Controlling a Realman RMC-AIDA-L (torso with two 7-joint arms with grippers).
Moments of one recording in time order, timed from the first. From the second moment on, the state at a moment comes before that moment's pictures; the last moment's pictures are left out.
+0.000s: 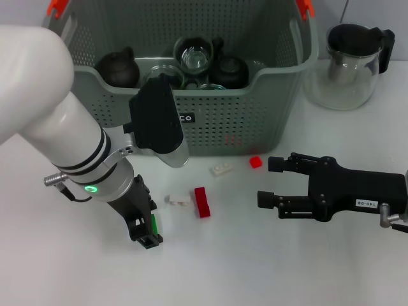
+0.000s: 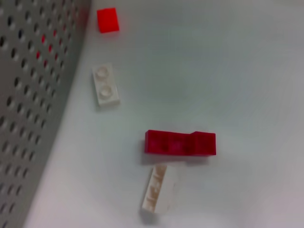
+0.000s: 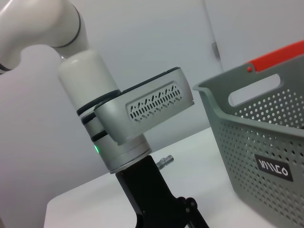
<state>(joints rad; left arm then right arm) -0.61 -2.18 1.52 1.21 2.73 1.47 -2.14 0.52 2.08 -0.82 -0.52 -1.86 -1.60 1.32</state>
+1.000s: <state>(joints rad) -0.62 -2.17 1.37 1.30 2.62 1.60 -2.19 0.52 2.08 -0.81 -0.52 -1.86 -1.60 1.32</state>
